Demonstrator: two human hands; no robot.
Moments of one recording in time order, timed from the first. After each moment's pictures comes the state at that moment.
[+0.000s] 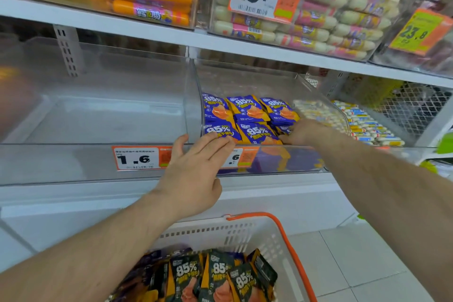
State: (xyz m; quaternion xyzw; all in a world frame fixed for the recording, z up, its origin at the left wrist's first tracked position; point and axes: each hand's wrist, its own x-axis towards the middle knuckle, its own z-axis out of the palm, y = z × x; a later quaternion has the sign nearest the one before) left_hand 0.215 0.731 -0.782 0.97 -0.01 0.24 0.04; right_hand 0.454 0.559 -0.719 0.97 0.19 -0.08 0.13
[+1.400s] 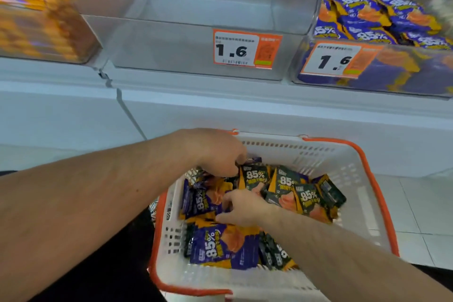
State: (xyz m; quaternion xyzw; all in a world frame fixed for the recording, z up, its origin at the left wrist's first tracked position) left_hand 0.104 0.760 -0.826 0.94 0.00 -0.32 0.09; right_hand 0.149 0.627 -1.002 0.77 0.46 -0.44 -0.01
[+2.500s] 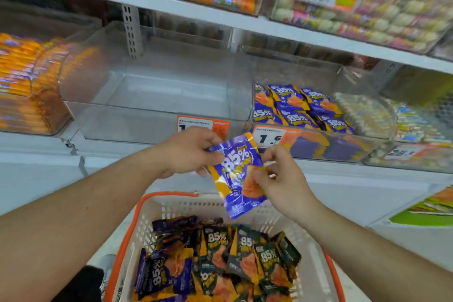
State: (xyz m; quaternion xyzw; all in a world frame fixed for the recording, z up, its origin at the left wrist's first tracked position) left_hand 0.140 0.781 -0.753 0.83 0.13 -0.01 0.54; right_hand 0.237 0.585 -0.788 0.81 0.31 -0.11 -0.49
